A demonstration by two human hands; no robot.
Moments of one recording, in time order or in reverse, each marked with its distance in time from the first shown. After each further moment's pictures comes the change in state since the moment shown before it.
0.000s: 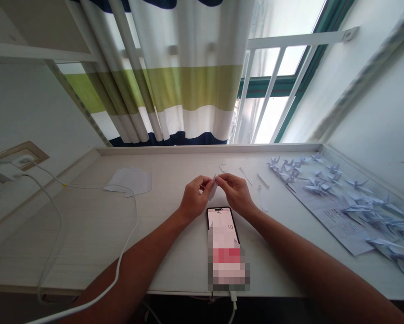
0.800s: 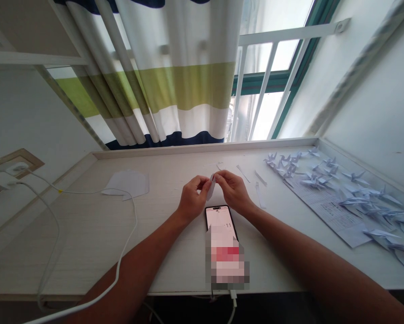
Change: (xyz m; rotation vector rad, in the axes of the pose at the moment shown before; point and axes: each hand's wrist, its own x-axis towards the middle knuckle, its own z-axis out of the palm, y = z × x) left_hand -0.003 -0.003 0.004 -0.110 -0.007 -0.093; right_hand 0.001 0.003 -0.001 -0.011 0.029 -0.035
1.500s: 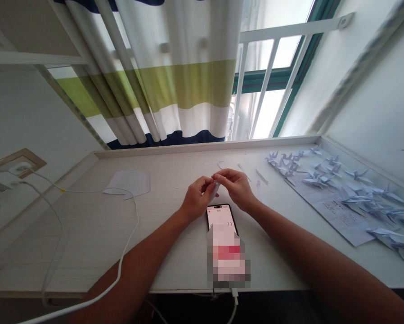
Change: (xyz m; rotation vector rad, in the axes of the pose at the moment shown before) left_hand -0.002 -0.002 0.001 -0.174 -0.213 -0.091; right_hand 0.002 -0.002 -0.005 0.292 -0.026 0.160
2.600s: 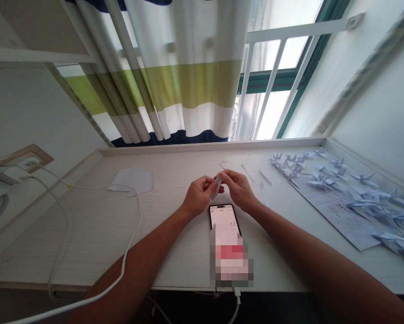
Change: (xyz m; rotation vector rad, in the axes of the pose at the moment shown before) left_hand 0.003 0.003 0.001 -0.270 0.026 -0.139; right_hand 0.003 0.006 0.001 -0.082 -0.080 -0.050
